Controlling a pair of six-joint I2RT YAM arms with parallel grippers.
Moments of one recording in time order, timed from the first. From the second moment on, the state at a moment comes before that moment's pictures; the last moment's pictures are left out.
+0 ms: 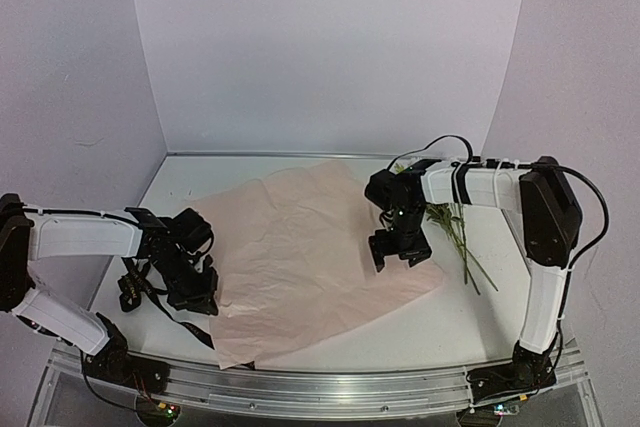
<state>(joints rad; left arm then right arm) -0.68 1.36 0.71 -0.73 0.32 -0.84 0.70 1.97 1.47 -1.03 0.03 0.54</state>
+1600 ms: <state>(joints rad) -0.20 2.26 1.85 -0.74 -0.06 -0.22 0.89 1.91 1.51 -0.92 -0.12 0.80</state>
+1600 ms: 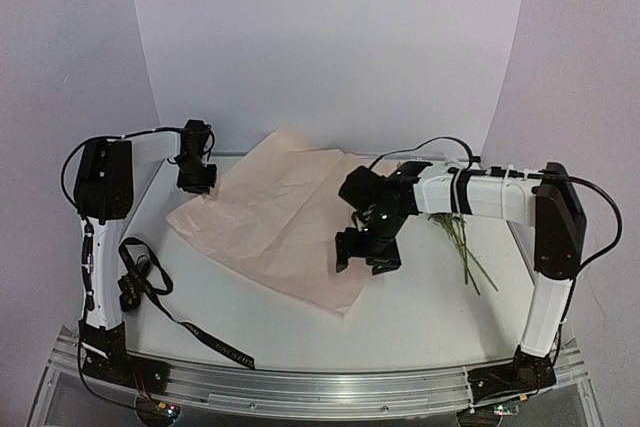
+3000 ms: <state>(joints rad) -0.33 2.20 1.83 -0.74 -0.04 -0.34 0.70 1.96 1.12 -0.19 -0.11 1.15</state>
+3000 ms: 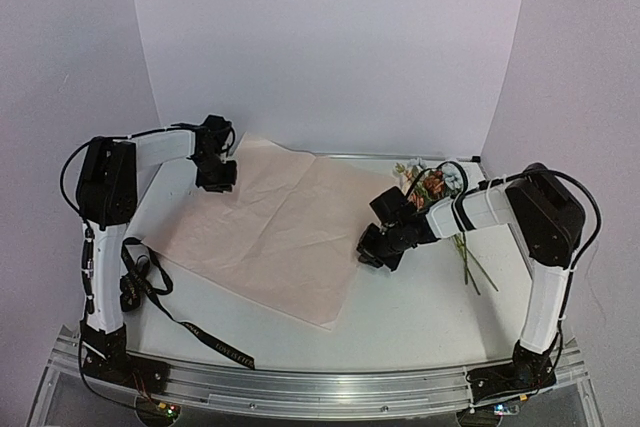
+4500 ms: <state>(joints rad) -0.83 2.36 1.89 -0.69 0.06 -0.05 0.51 1.58 1.06 -0.65 0.01 0.62</state>
